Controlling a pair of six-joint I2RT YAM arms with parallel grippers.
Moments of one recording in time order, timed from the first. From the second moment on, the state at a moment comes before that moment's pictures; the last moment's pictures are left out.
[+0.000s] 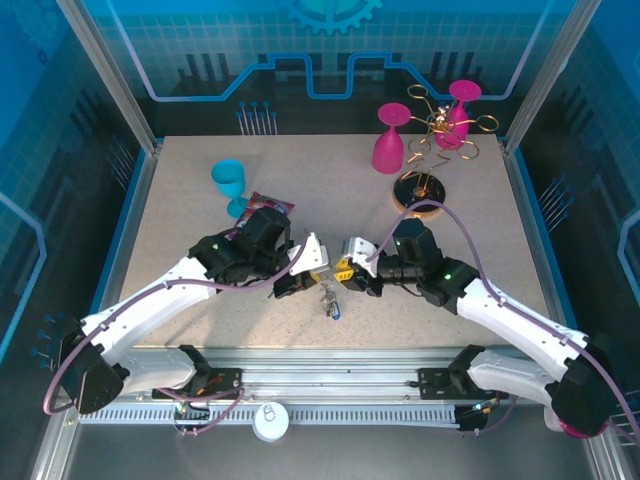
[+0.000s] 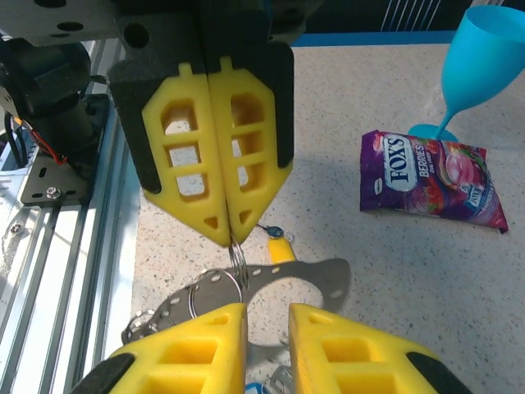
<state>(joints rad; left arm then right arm) -0.71 1.21 1.05 -0.72 0.43 0.47 0.69 1.07 0.75 -0.21 -0.57 -0.40</state>
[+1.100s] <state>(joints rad) -0.70 1.23 1.06 -0.73 0.50 0.41 0.70 1.15 0.75 -0.21 -0.66 -0.53</state>
